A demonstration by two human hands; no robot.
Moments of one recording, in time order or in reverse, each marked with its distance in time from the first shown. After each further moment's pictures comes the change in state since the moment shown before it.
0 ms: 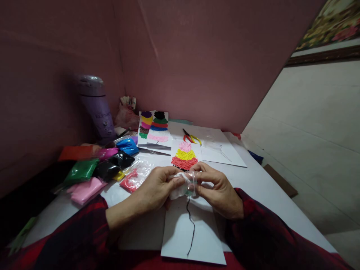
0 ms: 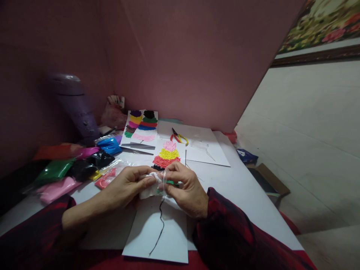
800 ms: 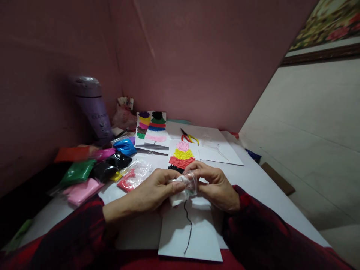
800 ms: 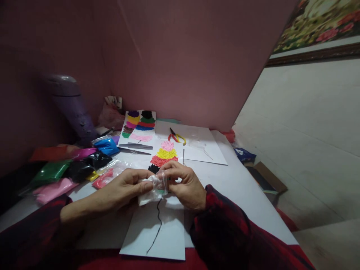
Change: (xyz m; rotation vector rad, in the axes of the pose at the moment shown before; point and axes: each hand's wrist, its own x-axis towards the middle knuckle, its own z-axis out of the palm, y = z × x) left_hand -0.003 0.002 -0.002 -0.012 -0.180 -0.021; right_hand 0.003 0.009 -0.004 0.177 0.004 -0.032
